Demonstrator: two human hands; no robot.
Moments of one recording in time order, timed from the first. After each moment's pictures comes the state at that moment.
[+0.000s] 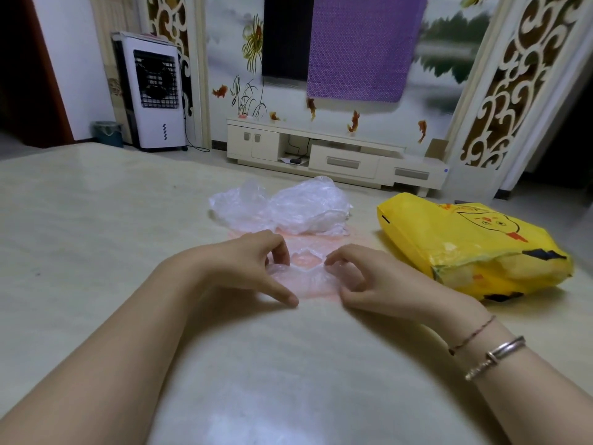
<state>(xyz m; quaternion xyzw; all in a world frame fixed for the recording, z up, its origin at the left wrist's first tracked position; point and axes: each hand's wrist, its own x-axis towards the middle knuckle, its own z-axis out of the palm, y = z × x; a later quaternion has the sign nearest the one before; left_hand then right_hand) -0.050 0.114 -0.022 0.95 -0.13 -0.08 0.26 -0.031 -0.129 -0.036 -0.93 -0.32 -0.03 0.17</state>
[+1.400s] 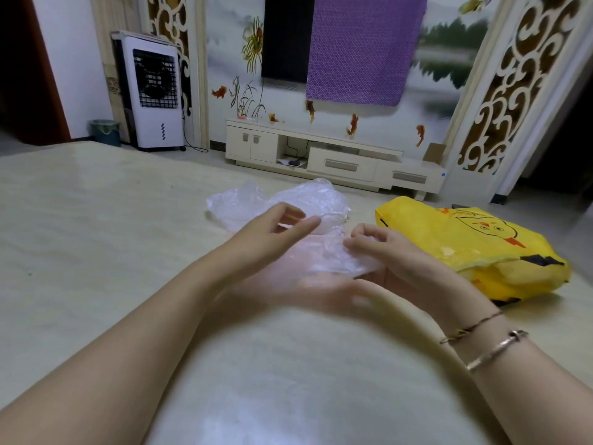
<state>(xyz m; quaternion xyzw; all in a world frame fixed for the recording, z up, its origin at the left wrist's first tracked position) -0.037 0.087 -0.022 0.84 -0.12 0.06 0.52 -0.031 -0.124 -0.010 -0.71 -0.14 0.15 0.68</state>
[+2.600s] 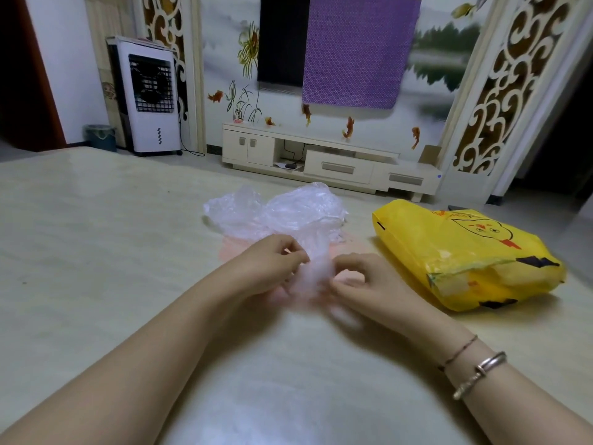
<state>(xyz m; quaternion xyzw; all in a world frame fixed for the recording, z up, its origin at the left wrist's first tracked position) -0.046 0.071 -0.027 0.85 -0.05 -0.02 0.52 -0.035 -0.115 -0.048 -0.87 -0.31 -0.09 0.37</state>
